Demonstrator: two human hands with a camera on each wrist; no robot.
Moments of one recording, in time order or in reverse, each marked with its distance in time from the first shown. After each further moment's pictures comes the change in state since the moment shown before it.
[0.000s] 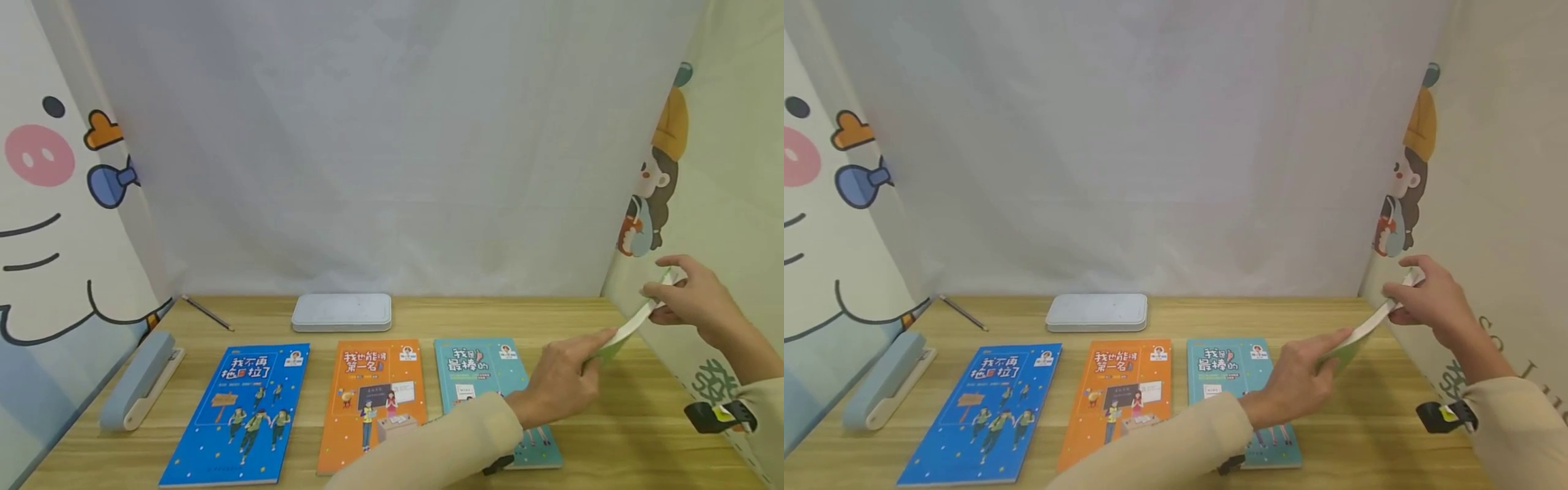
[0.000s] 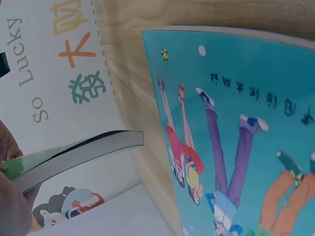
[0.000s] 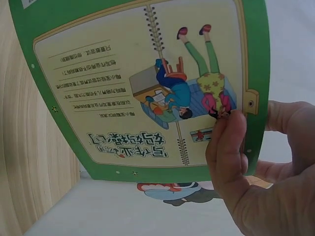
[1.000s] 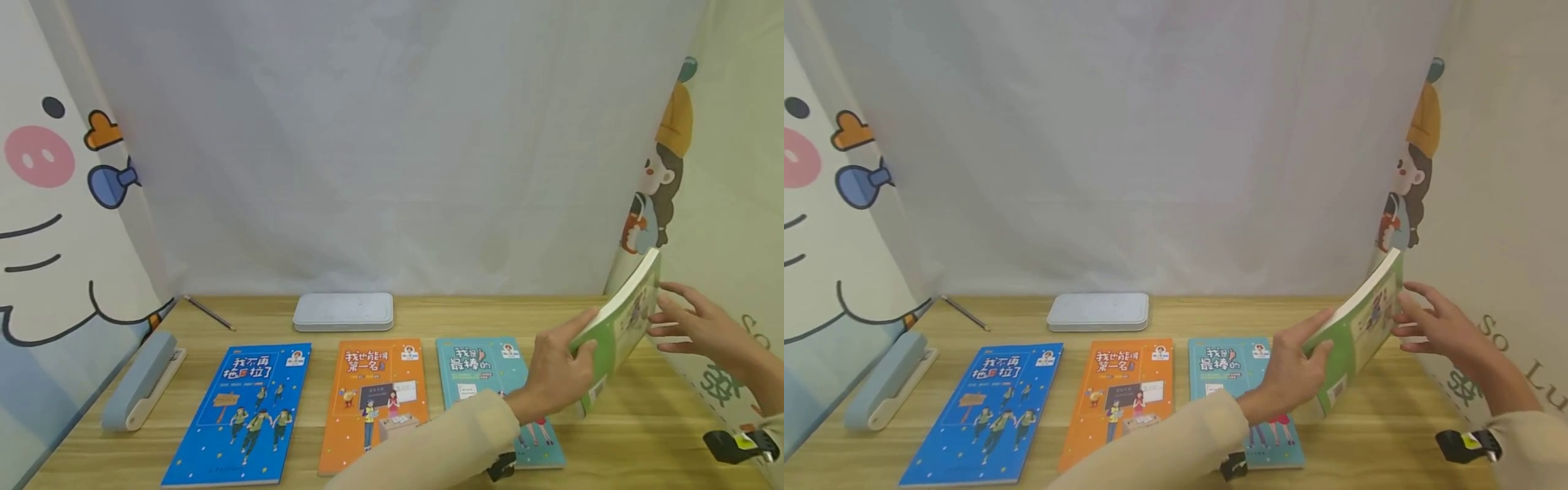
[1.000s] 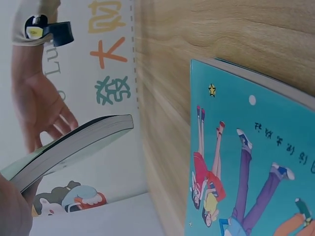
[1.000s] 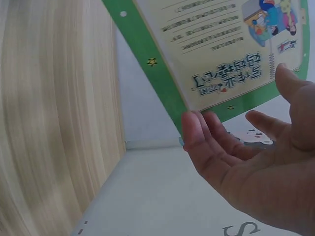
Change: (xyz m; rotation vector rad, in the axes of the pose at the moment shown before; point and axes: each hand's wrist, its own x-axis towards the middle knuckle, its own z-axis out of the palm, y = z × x) left_hand 0.003 0.004 -0.006 -0.287 0.166 -0.230; right_hand -0.006 0.063 0.006 0.078 -0.211 -0.039
